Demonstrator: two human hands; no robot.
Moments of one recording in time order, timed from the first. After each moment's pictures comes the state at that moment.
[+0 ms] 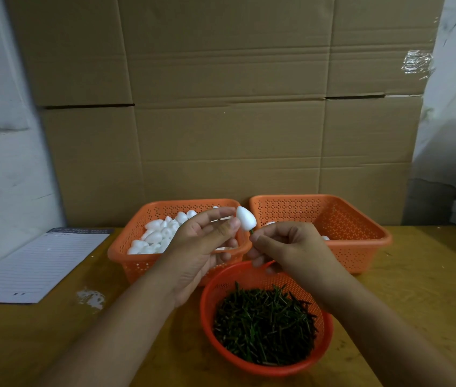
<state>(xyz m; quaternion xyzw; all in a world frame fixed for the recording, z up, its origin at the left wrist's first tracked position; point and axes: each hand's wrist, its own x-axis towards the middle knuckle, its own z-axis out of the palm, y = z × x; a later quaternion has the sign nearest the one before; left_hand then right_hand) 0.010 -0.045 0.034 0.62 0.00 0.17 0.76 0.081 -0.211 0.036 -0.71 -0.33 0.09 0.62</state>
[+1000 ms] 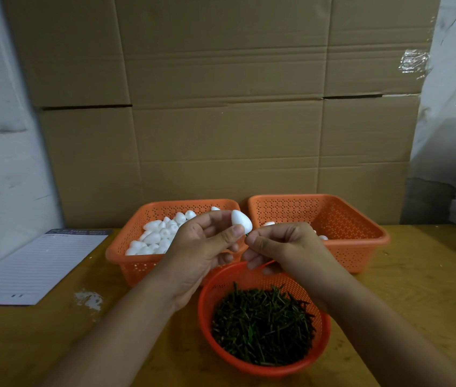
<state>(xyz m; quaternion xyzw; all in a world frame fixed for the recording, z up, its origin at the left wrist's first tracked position) 0.012 -0.046 0.030 0.65 -0.02 0.18 0.74 0.079 -0.213 0.038 -0.69 -0.34 0.12 0.63</state>
